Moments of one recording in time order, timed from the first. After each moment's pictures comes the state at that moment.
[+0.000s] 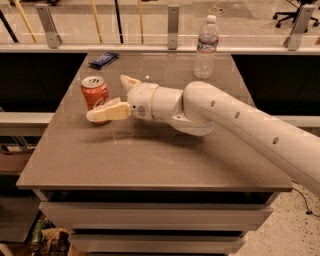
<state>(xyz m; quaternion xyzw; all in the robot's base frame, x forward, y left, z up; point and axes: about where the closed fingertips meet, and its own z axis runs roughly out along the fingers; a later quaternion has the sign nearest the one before) 0.612 0.141 0.879 -0.41 0.60 0.40 0.56</state>
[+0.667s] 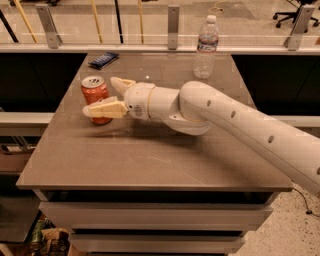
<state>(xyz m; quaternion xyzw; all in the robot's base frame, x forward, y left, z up) 0.612 0.152 0.879 -0.42 0.60 0.40 0.56</state>
